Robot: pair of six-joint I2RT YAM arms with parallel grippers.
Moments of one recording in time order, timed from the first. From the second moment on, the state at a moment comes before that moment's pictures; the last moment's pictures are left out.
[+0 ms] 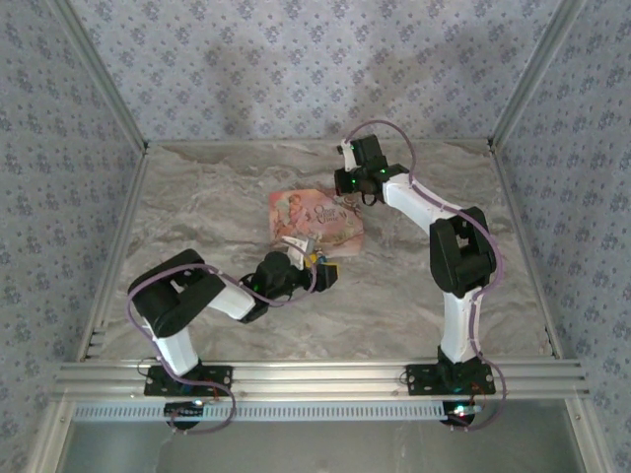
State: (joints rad) left arm -0.85 1.76 0.48 0.98 0.10 -0.56; right arm 0.42 2.00 1.59 -0.34 -0.13 0.14
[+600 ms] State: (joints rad) left arm -0.83 1.89 0.49 1.11 0.17 -0.65; right arm 0.43 2.00 1.57 -0.34 -0.12 0.13
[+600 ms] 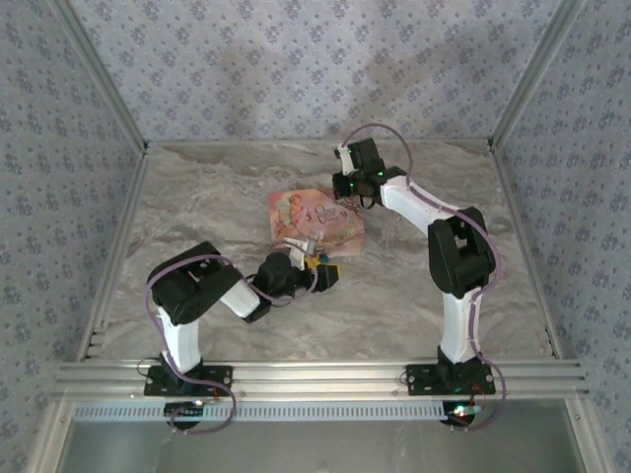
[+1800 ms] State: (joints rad) left arm -0.78 1.99 0.53 1.21 0.17 -0.75; right arm 0.44 1.99 1.53 -0.32 -0.12 0.11
